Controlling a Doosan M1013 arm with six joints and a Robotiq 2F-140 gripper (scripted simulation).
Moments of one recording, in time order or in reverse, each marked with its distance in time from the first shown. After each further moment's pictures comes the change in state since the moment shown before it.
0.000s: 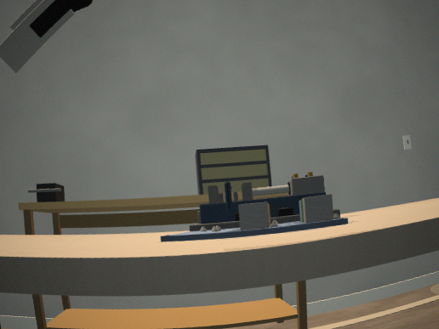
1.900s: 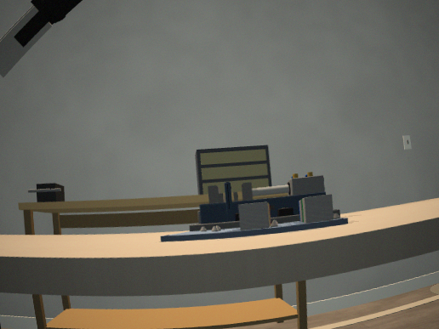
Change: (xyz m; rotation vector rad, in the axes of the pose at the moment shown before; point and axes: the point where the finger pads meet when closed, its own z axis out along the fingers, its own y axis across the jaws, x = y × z) arm 0.000 0.000 0.000 0.000 0.000 0.000
